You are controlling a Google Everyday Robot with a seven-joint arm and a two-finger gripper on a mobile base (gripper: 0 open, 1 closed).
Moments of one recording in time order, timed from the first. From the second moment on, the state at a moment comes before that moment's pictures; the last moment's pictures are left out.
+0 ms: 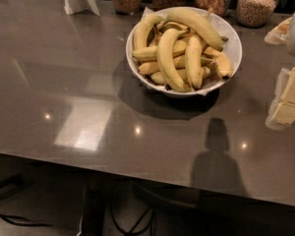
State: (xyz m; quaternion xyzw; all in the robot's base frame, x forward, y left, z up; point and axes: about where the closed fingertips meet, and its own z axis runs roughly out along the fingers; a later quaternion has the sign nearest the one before) arm 0.438 -0.217 0.976 -0.60 0.78 -0.03 0.16
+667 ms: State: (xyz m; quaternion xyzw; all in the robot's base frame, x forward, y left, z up) arm 0.450 -0.212 0.975 -0.59 0.79 -0.03 0.19
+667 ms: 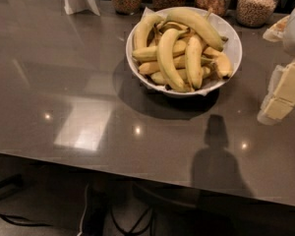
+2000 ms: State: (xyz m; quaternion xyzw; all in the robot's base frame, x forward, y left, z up) arm 0.555 -0.149 1.008 -0.51 0.80 0.00 0.32
